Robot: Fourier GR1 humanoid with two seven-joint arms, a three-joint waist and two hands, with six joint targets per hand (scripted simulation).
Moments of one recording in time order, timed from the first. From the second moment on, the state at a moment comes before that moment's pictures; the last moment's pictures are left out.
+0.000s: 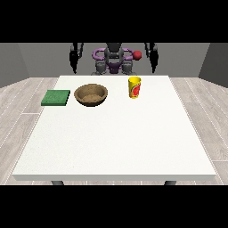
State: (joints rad) left arm 0.00 0.09 -0.03 -1.56 -0.01 0.00 0.00; right arm -0.01 -0.09 -0.01 -1.57 -0.01 0.03 0.00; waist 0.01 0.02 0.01
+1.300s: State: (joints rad) left arm -0.16 0.12 0.17 -1.56 0.14 -0.04 -0.13; right arm -0.06 -0.22 -0.23 -1.62 -0.22 0.23 -0.04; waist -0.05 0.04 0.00
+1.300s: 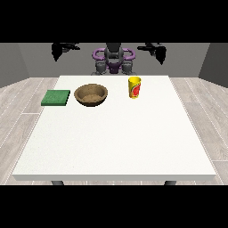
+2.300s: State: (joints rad) left arm -0.36 0.04 0.19 -0.92 0.02 0.08 -0.71; right arm -0.15 -0.25 -0.26 -1.45 -0.21 0.30 -0.23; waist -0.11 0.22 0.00
